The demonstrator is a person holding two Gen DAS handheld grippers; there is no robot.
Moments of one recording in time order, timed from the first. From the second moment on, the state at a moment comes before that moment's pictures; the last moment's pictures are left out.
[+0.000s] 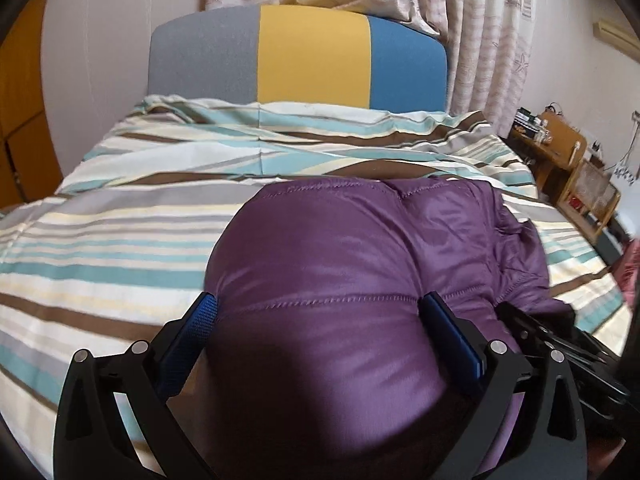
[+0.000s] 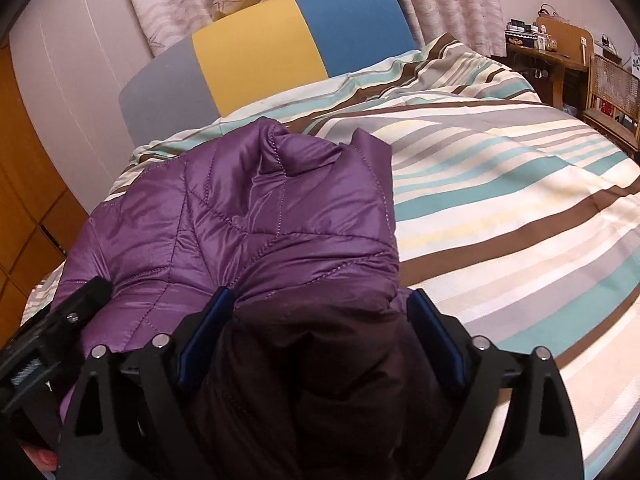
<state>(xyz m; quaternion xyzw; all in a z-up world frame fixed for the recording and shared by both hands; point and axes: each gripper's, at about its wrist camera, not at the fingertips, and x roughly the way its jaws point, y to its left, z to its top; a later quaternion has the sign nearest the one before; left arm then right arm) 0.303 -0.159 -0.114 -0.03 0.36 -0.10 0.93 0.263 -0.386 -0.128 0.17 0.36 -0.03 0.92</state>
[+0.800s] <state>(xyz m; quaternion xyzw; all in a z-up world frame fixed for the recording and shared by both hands) 0.284 -0.121 -0.130 -0.15 0.46 -0.20 0.85 0.222 -0.415 -0.132 0.31 0.43 0.06 0.84</state>
